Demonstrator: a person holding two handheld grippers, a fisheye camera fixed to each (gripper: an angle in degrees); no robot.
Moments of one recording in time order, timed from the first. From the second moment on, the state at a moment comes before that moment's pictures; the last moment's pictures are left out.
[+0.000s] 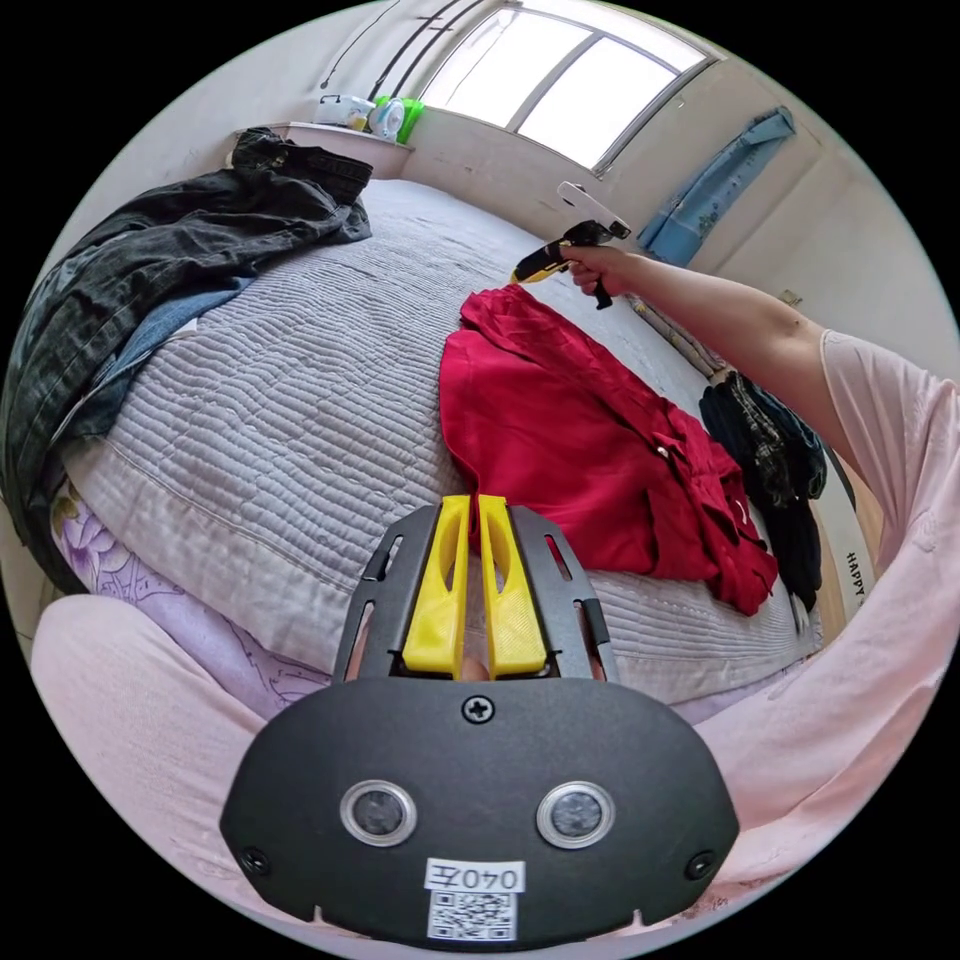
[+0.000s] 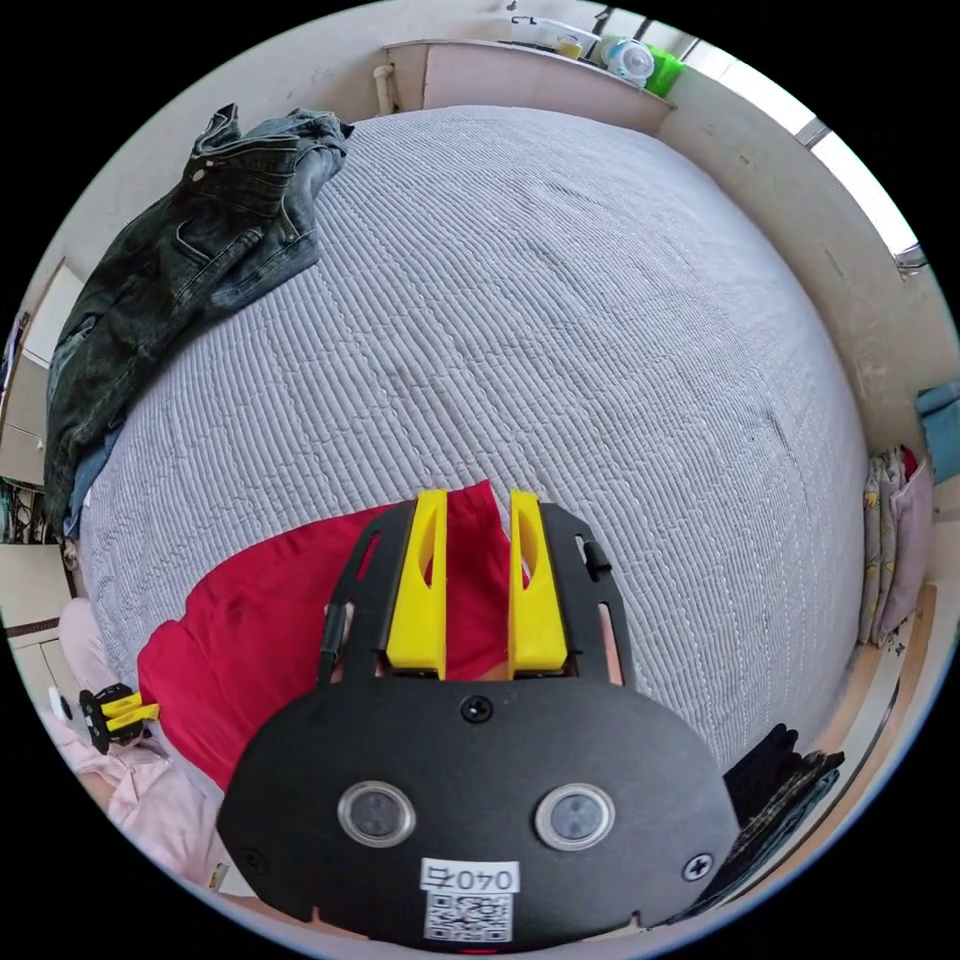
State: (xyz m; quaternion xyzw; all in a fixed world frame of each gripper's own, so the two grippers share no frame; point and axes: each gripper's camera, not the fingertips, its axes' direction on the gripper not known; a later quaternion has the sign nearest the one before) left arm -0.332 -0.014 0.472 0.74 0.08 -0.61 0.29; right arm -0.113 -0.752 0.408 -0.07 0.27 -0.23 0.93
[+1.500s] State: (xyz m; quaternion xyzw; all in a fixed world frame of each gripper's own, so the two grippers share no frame) left arm -0.111 -0.033 -0.128 0.66 -0.38 -0.13 0.63; right arm 0.355 -0.270 0.028 0.24 0.01 0.10 0.97
